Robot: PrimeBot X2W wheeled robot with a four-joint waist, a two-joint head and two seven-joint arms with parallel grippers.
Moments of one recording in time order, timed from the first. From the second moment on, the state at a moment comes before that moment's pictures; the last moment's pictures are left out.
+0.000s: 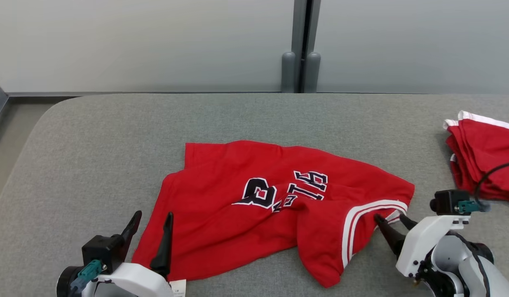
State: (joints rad) left arm -0.04 0.34 -0.44 0.08 -0.57 0.22 -0.11; right arm -0.26 -0.23 0.27 0.45 0.62 0.13 0.27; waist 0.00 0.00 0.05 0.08
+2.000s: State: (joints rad) left arm -0.23 0.28 -0.51 0.24 -0.57 0.15 -0.18; right arm -0.81 -0.41 0.54 0.69 0.76 0.13 0.08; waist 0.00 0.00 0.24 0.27
